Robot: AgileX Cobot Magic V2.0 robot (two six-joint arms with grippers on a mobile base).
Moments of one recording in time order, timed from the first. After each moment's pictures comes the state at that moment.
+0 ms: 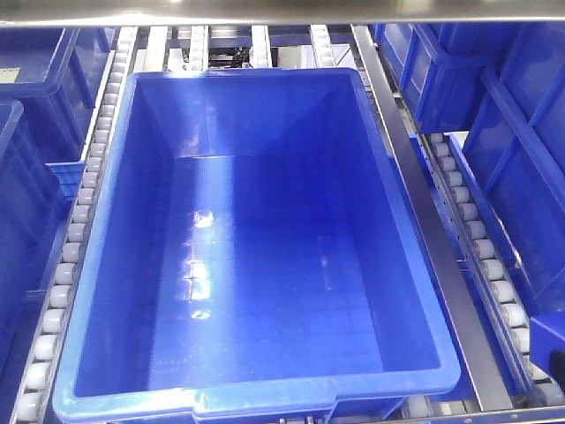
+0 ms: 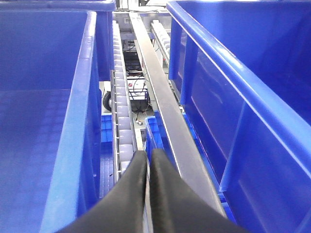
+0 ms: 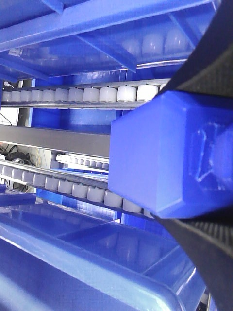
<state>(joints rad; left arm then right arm) -0.06 -0.01 0.03 0.01 0.21 -0.04 0.21 0.28 -0.32 -0.11 0.59 0.03</state>
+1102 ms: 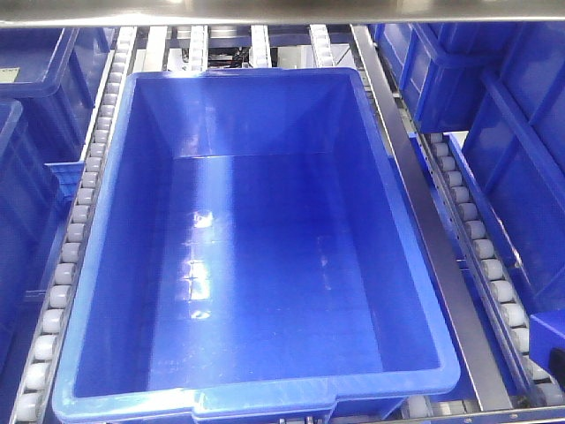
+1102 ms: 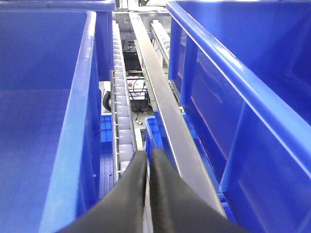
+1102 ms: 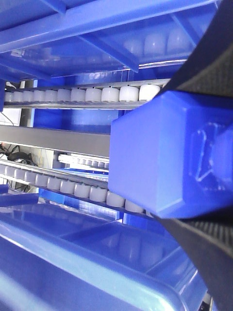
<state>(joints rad) -0.06 -0.01 0.03 0.01 0.21 -0.04 0.21 0.28 -0.32 -0.10 0.58 0.03</state>
